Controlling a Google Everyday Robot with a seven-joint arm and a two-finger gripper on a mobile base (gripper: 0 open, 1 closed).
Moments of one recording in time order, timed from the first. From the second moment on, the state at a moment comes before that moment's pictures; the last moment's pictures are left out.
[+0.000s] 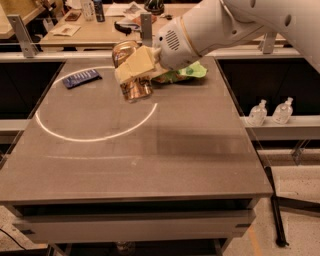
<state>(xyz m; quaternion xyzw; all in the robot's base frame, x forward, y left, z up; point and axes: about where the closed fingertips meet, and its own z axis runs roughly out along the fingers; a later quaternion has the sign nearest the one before) 0.560 0.045 0.978 -0.35 0.82 0.37 0.26</state>
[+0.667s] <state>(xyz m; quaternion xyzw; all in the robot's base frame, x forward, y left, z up) 0.556 0.047 0.959 -0.50 0.74 0.34 0.31</state>
